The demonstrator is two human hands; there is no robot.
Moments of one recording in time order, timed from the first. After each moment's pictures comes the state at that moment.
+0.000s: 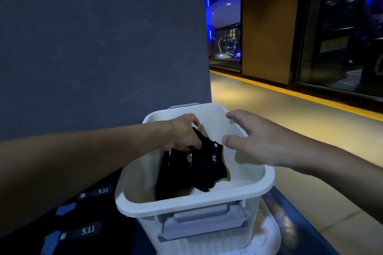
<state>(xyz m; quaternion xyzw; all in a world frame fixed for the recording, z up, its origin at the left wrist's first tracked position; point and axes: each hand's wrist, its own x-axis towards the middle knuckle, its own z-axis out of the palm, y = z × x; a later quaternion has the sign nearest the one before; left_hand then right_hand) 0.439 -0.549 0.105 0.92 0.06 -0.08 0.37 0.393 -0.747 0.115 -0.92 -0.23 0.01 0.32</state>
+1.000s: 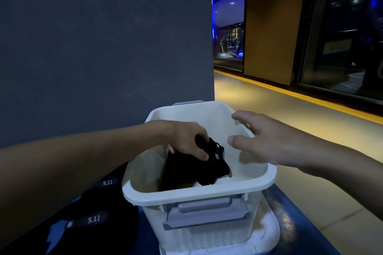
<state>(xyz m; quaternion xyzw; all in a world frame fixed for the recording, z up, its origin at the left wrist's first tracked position) 0.433 -0.541 0.105 0.98 -0.10 -0.16 0.09 0.387 -0.754 0.112 -0.91 -0.22 0.03 0.36</state>
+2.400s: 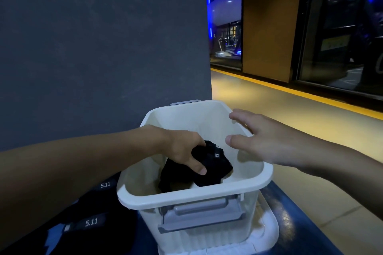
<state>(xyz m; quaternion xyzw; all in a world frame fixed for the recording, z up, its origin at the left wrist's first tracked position) 0.445 -0.529 0.082 0.96 -0.20 -0.19 0.04 0.390 -0.754 0.110 -0.90 -0.23 0.05 0.37</state>
